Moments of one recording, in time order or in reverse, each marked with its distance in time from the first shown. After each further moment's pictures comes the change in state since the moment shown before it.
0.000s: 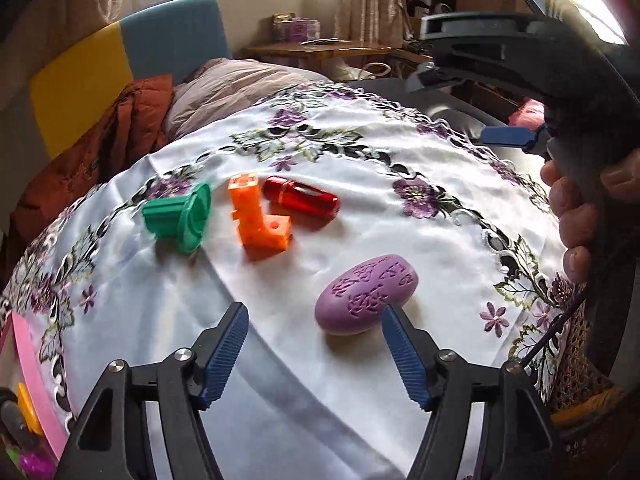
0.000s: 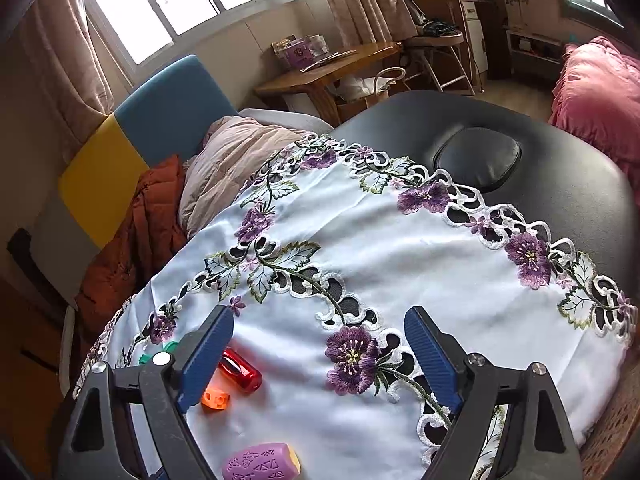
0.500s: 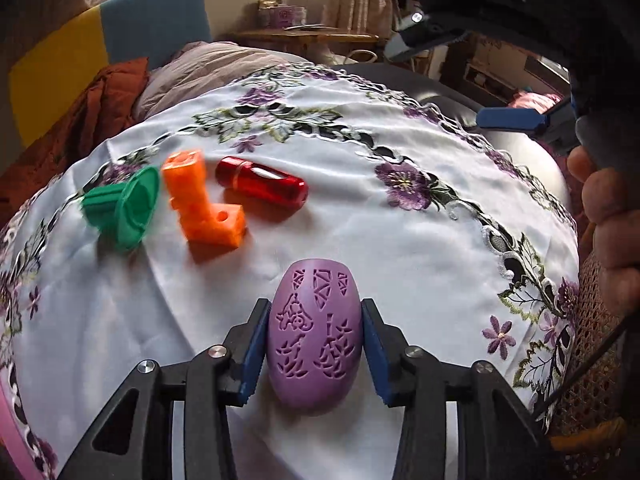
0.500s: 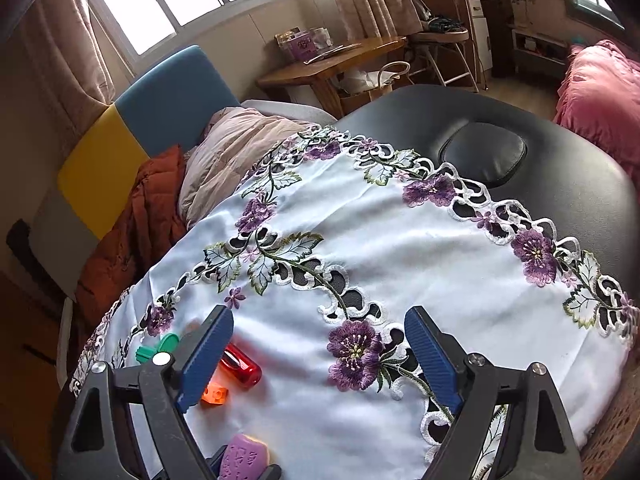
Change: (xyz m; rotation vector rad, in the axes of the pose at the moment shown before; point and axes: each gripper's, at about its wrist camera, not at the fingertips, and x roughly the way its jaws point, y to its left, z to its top) left arm 0.035 0.000 -0.007 -0.069 0.022 -0.054; right arm 0.006 0.005 -0.003 -0.022 0.026 -0.002
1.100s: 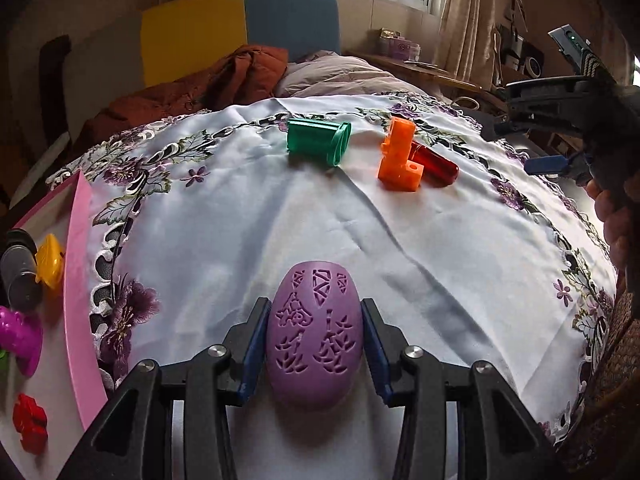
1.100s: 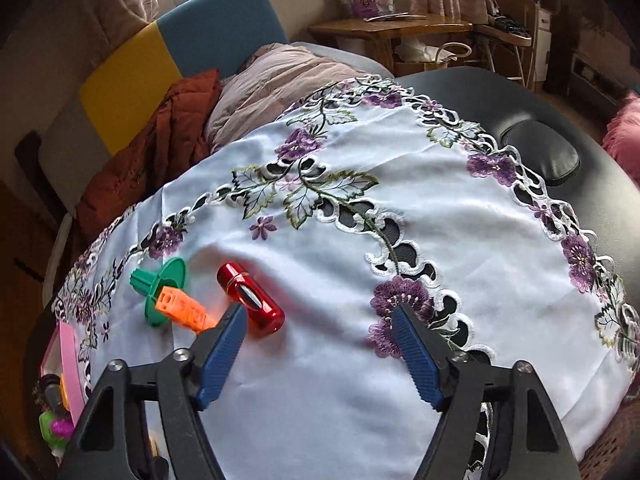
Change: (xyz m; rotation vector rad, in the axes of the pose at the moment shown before) left arm -0.064 0.069 -0.086 -0.259 -0.108 0.228; right arm 0.032 0.042 -0.030 -0.237 0.178 0.020
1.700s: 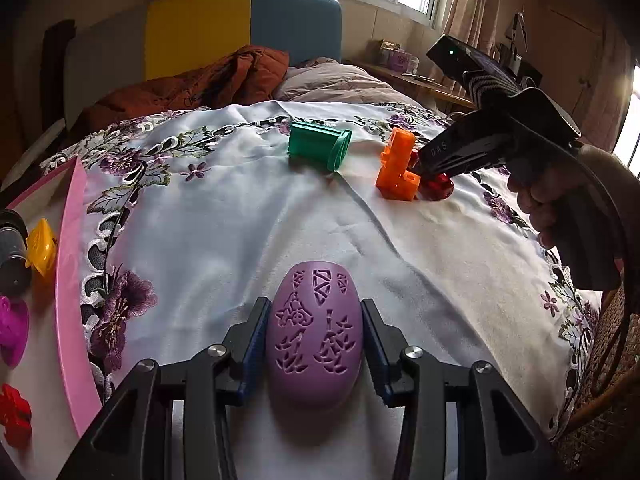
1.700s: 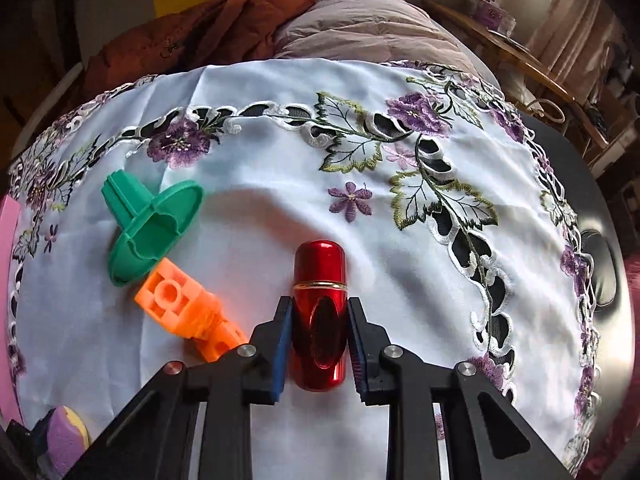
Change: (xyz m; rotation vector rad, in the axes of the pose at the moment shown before) left arm -0.001 0.009 -0.002 -0.057 -0.024 -0.066; right arm 0.079 0.078 0.009 -0.460 0.184 -0.112
